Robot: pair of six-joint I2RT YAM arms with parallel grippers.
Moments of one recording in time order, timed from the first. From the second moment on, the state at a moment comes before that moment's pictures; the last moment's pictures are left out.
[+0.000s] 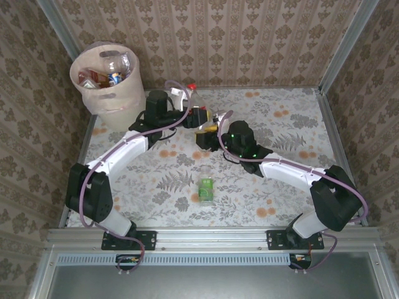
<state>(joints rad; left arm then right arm) -0.49 1.56 1.20 0.02 0.68 -0.48 0.65 1.49 0.91 0.35 -0.18 0.37</state>
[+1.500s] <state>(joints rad) 0.10 1.65 1.77 -0.07 0.01 -0.23 0.66 1.27 0.83 0.16 0.23 0.31</state>
